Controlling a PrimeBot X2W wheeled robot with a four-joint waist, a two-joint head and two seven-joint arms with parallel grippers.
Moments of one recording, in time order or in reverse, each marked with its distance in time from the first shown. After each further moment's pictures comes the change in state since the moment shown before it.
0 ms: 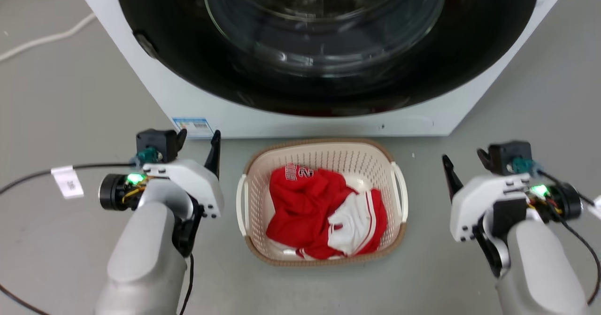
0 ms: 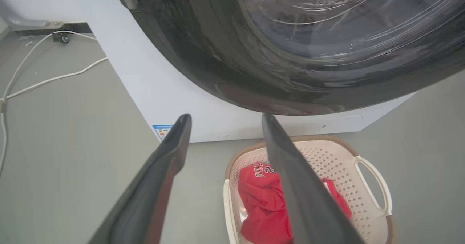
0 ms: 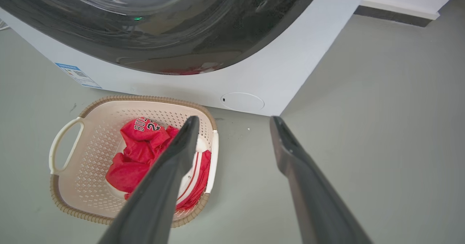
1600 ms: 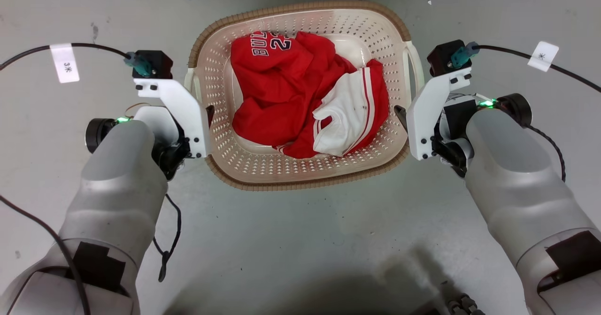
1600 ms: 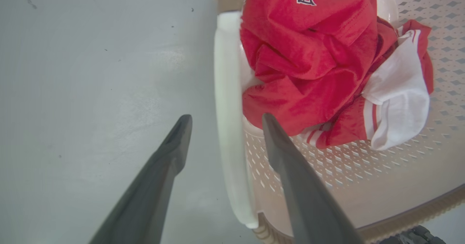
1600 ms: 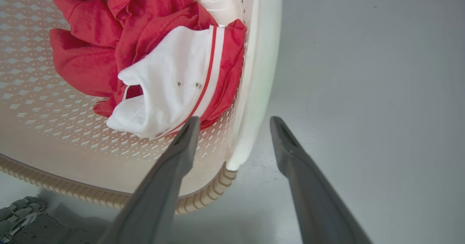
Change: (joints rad) left arm -0.497 0.083 -0.352 0.545 -0.386 -0.019 0.335; right arm -0.685 0.001 0.414 0.797 0.371 0.000 0.122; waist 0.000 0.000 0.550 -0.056
